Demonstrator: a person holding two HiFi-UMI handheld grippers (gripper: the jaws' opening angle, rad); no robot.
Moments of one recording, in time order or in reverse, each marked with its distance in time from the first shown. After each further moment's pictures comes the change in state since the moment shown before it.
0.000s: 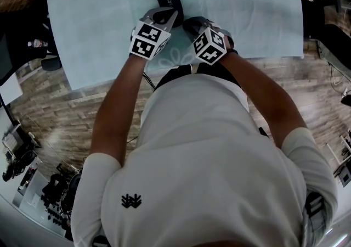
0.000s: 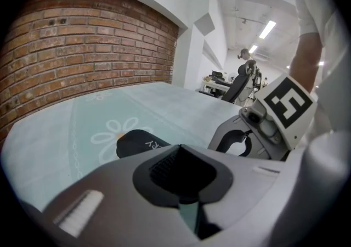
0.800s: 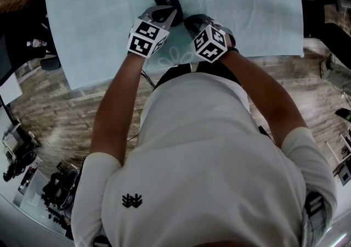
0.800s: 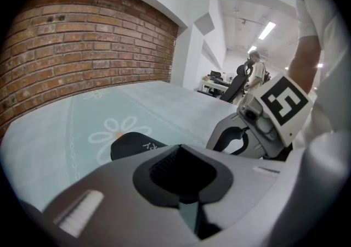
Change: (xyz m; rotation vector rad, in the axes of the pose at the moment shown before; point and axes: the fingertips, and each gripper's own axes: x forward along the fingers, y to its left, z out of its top) left arm 0.001 0.001 -0.001 -0.011 0.006 -0.026; right arm -0.002 -0.008 -0.005 0.010 0.034 -0.018
